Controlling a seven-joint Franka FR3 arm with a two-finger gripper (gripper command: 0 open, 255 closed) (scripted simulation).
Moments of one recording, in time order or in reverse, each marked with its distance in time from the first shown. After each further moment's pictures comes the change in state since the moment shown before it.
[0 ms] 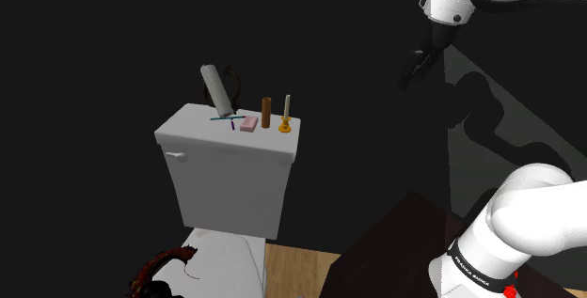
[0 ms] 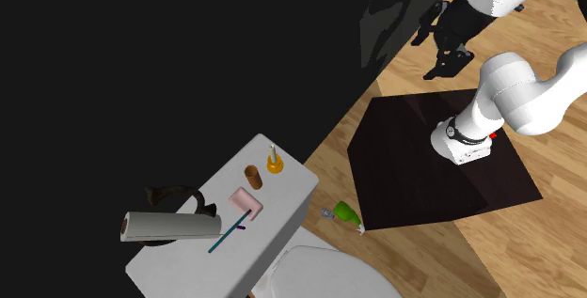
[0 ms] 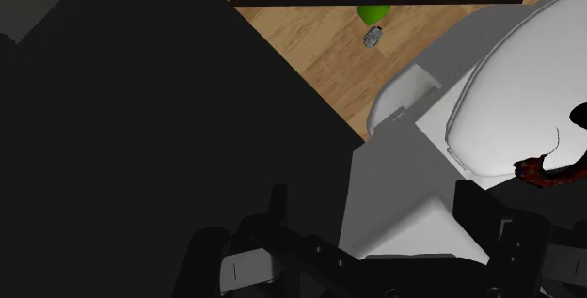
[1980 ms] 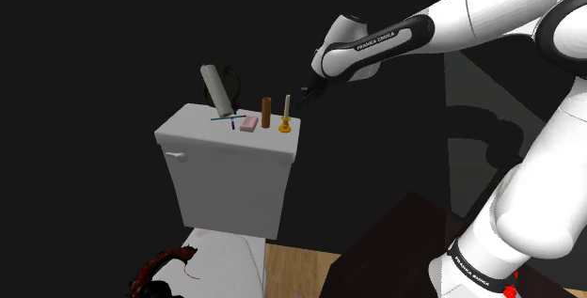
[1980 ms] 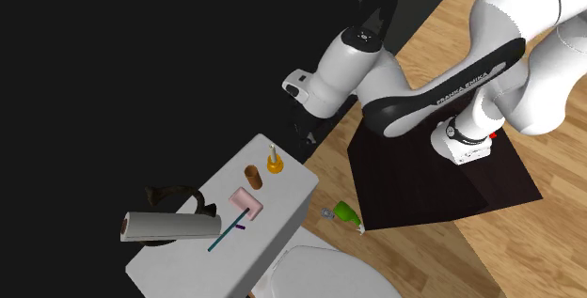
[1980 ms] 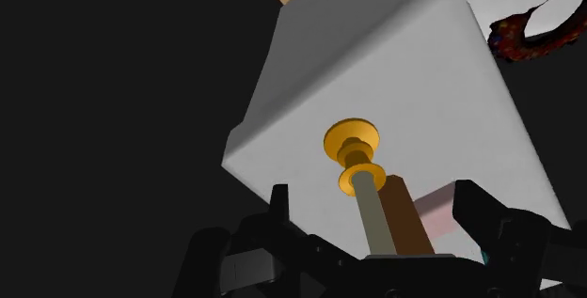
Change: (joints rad) arm 0.095 0.869 -0.025 0.208 0.201 0.893 -0.082
